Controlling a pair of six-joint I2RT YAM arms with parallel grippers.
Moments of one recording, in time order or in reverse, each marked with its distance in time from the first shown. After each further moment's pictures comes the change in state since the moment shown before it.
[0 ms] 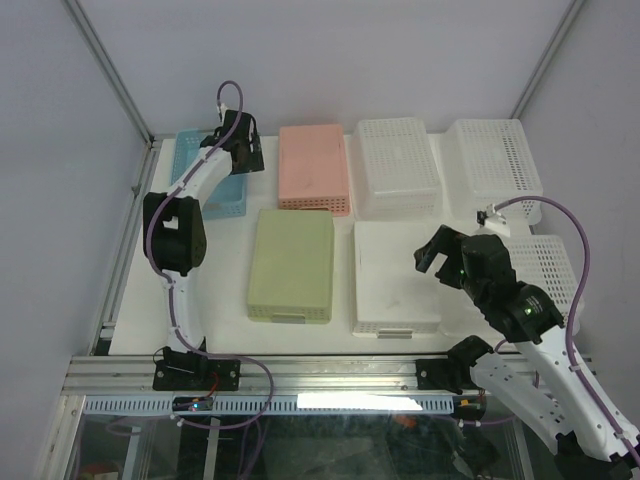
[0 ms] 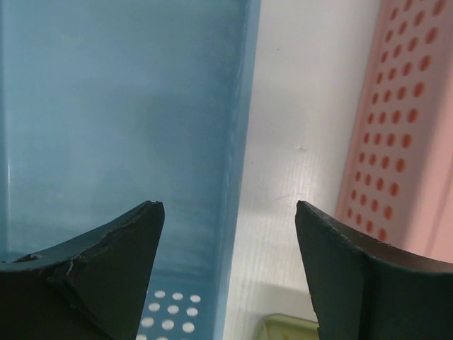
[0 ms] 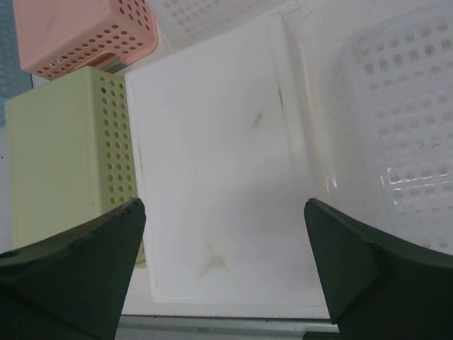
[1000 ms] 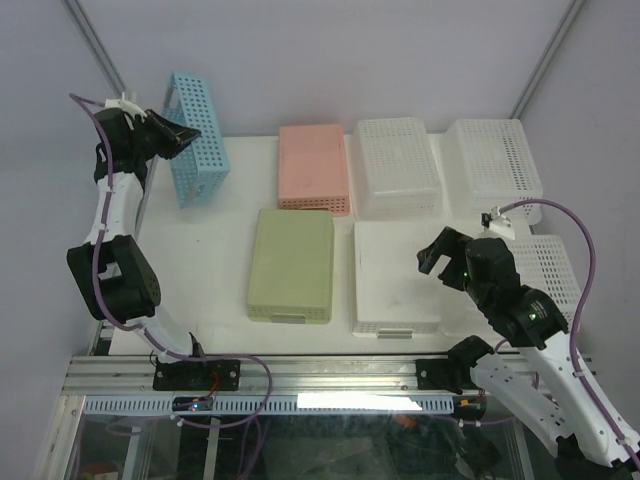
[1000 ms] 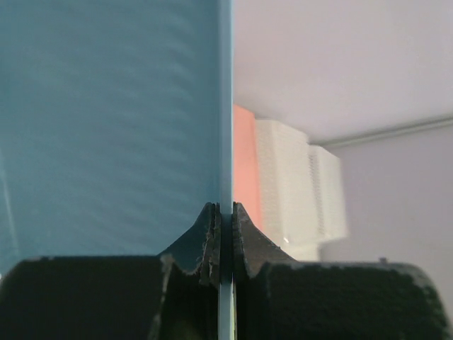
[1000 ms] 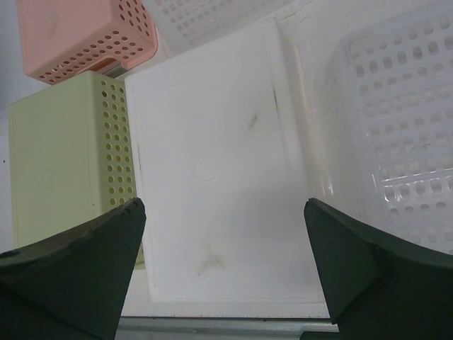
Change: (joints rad) left arm 0.441 -0.402 -0.259 0.342 0.866 -0.369; right arm 0.000 -0.027 0.001 -0.019 0.015 -0.001
